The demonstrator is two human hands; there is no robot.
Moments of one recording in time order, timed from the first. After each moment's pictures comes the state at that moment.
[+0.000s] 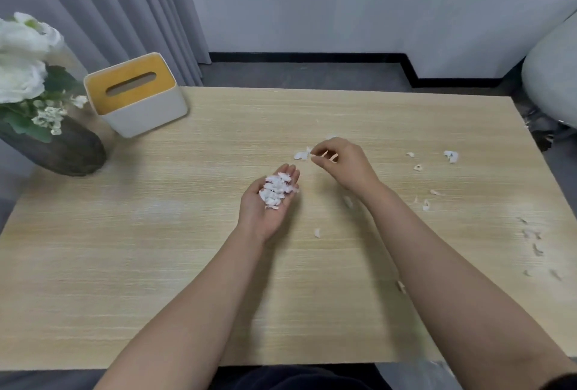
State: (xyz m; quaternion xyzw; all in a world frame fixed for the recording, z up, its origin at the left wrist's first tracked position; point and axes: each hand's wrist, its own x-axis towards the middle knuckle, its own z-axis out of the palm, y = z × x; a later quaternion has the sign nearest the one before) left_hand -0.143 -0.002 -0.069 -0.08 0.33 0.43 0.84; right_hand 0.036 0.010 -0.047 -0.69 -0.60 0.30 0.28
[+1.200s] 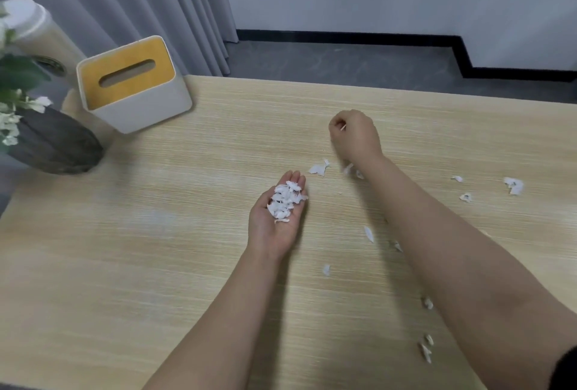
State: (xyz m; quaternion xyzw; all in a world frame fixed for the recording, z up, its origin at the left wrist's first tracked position) left_hand -0.113 0.031 -0.110 -0.14 0.32 0.50 0.79; right_hand 0.060 0.143 -0.115 -0.75 -0.59 0.22 0.22
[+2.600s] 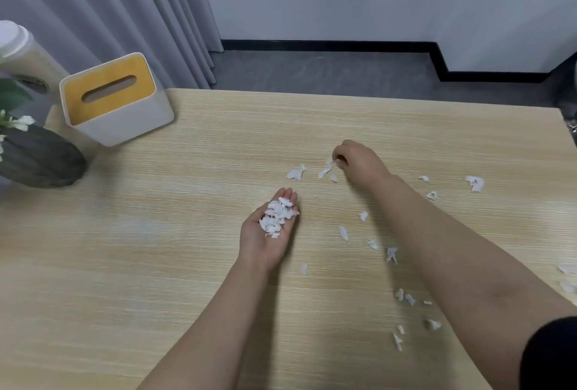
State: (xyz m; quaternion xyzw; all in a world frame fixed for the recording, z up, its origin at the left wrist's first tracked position) left_hand -0.095 0.012 -0.103 -0.15 0.34 0.46 0.80; right_hand 0.127 0.103 -0.130 -0.67 -0.71 0.22 0.03
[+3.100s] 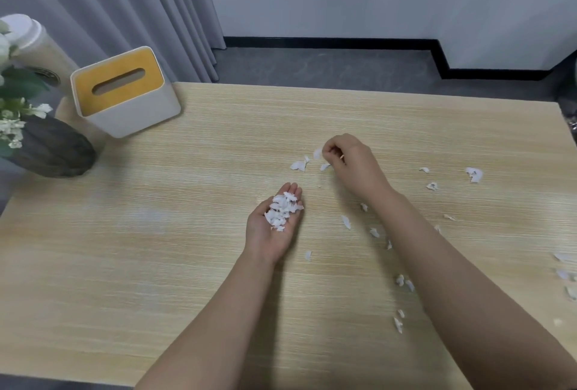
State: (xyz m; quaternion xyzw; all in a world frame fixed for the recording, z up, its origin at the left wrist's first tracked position) left_hand -0.100 0.002 -0.101 -0.16 0.36 0.45 0.80; right_hand 0.076 0.051 -0.064 -0.66 -0.64 0.28 0.26
